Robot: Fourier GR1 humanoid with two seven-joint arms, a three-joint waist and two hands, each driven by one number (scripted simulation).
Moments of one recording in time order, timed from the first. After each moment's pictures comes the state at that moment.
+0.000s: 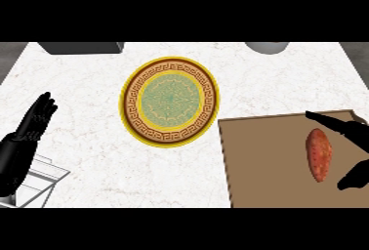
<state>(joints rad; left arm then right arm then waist) 0.04 0.46 0.00 -1.69 0.11 0.00 -0.12 -0.25 -0.79 0.24 -1.12 0.35 0.38 -0.43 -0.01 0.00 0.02</state>
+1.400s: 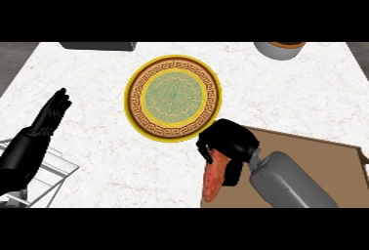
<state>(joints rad) 0.00 0.46 -0.06 -1.70 0.10 -0.01 -0.11 -0.47 -0.25 0.59 -1.35 0.65 0.31 -0.10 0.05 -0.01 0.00</state>
